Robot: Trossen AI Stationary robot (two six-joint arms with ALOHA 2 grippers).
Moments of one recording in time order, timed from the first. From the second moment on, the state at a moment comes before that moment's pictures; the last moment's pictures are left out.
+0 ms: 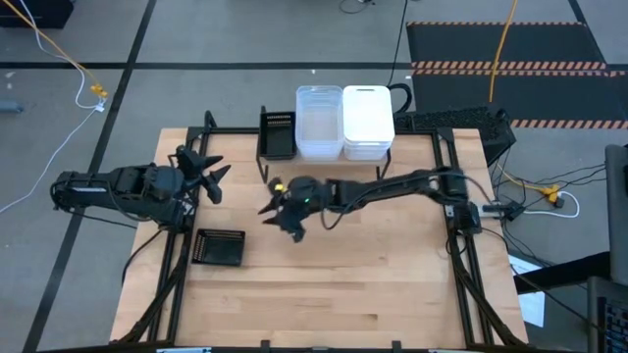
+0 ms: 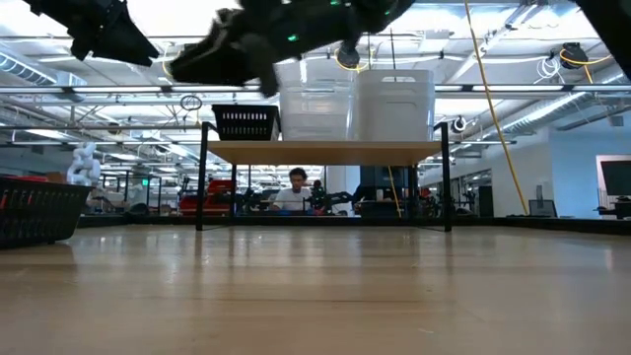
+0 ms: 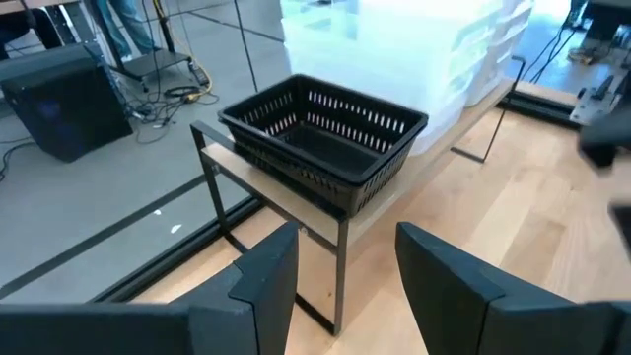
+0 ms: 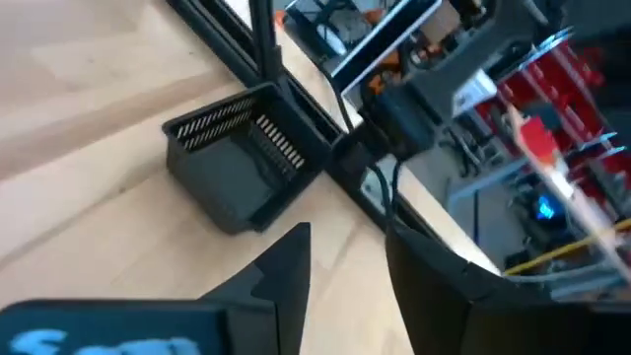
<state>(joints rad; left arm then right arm) -0.08 0.52 0.71 -0.68 -0.74 -0.34 0.00 2.04 1.56 0.12 -0.16 -0.79</state>
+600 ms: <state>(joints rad) -0.08 0.53 0.71 -0.63 -0.76 -0.31 0.03 2.51 2.09 -0.12 -0.35 -0.82</state>
